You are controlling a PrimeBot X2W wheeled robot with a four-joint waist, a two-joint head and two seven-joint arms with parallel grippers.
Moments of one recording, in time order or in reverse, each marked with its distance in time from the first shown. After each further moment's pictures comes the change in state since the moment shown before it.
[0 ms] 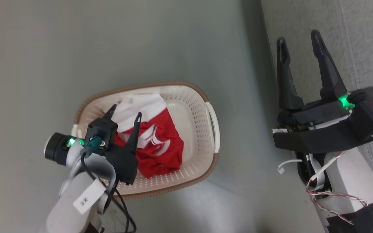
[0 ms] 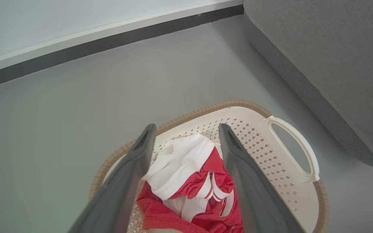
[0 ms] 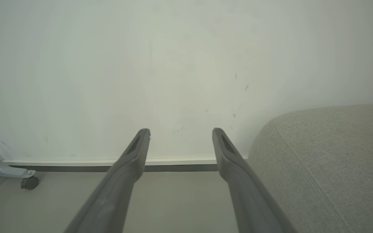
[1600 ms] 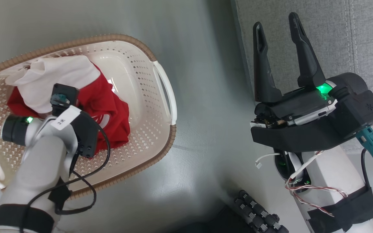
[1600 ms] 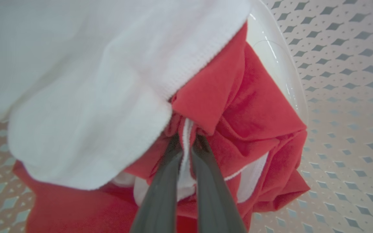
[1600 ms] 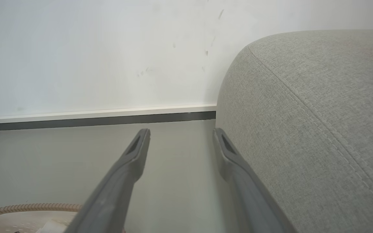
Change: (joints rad) left arm -0.342 0.033 0.020 0.565 0.013 -0.044 0.153; right arm -0.095 0.066 0.078 0.037 0.006 -0.002 -0.089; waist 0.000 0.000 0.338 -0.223
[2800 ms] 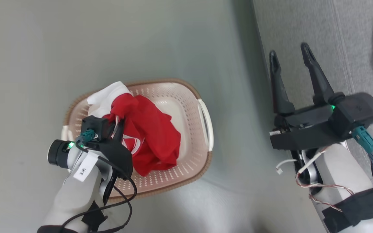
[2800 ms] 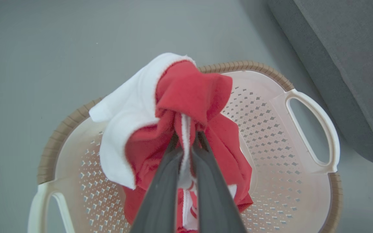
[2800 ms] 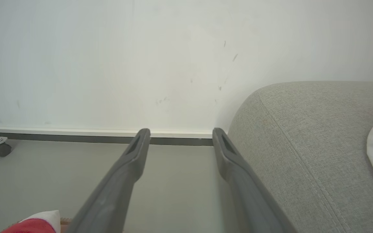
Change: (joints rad) left arm 0.115 -0.144 0.016 0.043 -0.082 -0.061 -0.341; right arm 0.039 -0.091 -0.035 0.190 -0.022 0.011 -0.018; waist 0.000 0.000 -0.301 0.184
